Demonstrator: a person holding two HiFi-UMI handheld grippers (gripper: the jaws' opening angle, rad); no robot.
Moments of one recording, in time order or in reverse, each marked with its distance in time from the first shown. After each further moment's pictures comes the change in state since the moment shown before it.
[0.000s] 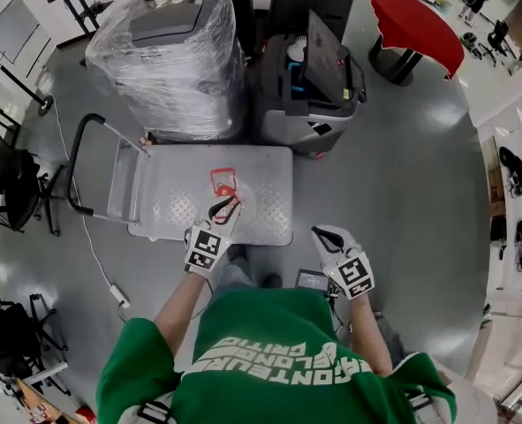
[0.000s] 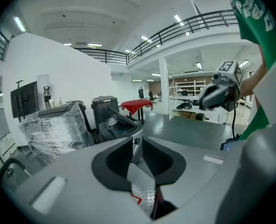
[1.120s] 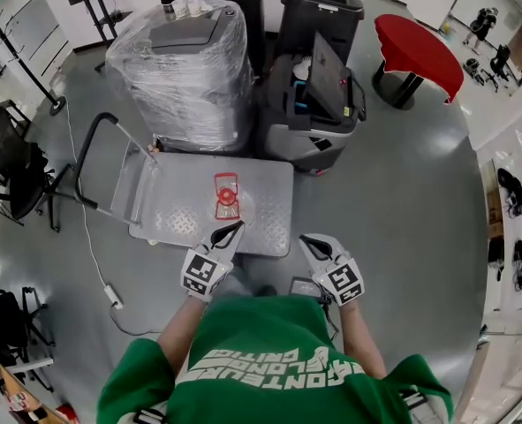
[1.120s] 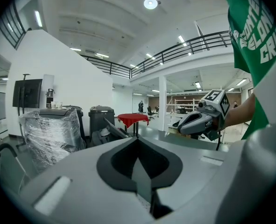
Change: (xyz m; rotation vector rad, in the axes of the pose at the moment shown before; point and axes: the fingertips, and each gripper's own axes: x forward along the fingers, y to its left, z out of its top) left arm -0.072 -0.066 0.048 -0.126 -0.191 -0.036; right arm -0.012 0.035 0.014 -0.035 -0.081 0.068
